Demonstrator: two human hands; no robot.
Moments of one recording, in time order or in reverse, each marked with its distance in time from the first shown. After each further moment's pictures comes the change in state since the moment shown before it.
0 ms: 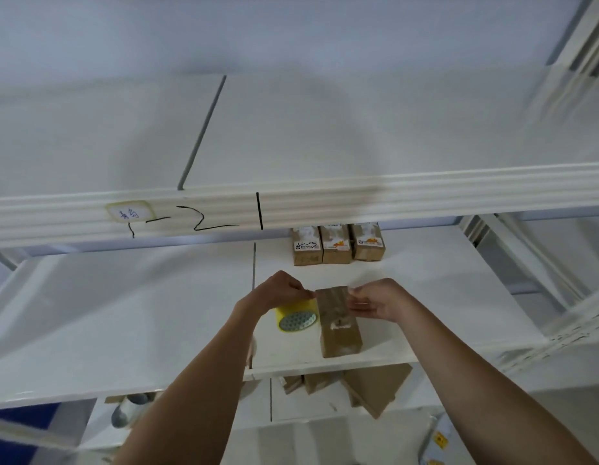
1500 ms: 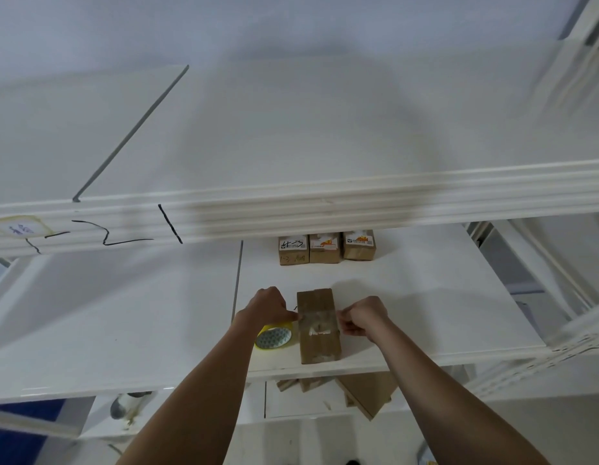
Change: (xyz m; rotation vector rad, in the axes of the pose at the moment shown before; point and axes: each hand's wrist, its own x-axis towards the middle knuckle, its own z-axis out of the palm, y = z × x) left_hand 0.035 -0.011 0.051 0.426 0.047 -0.147; right_hand 0.048 0.035 -0.021 -0.229 0.143 0.033
